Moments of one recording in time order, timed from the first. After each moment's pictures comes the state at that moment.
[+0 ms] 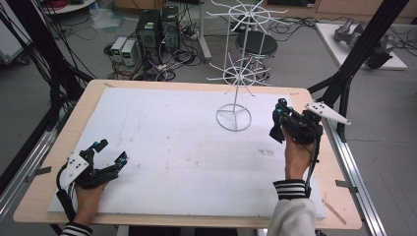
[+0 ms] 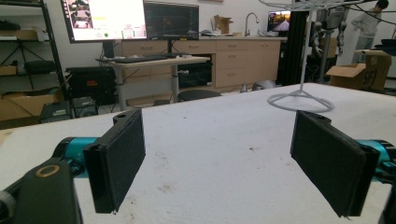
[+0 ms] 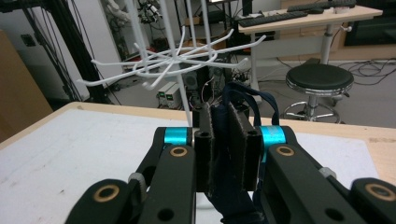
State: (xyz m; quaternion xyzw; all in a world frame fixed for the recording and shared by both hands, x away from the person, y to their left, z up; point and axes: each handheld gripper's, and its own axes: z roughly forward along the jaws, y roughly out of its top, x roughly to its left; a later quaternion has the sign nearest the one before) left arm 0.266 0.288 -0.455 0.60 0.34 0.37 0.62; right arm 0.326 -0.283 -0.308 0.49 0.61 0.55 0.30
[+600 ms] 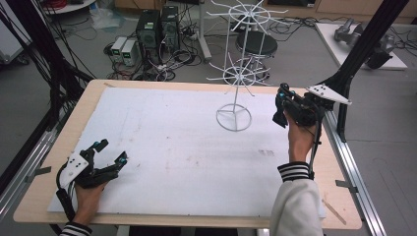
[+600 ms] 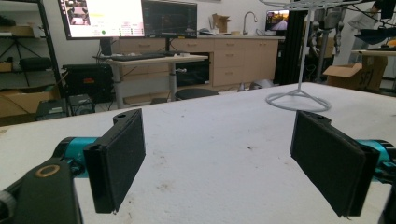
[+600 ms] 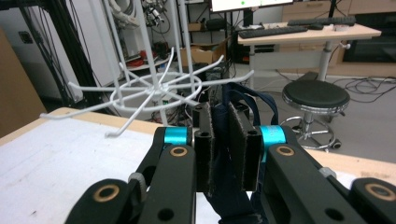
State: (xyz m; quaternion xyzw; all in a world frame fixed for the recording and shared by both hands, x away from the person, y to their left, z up) left arm 0.267 0.288 -0.455 0.60 0.34 0.36 0.62; right arm 0.365 -0.293 -0.290 0.47 0.62 0.55 0.32
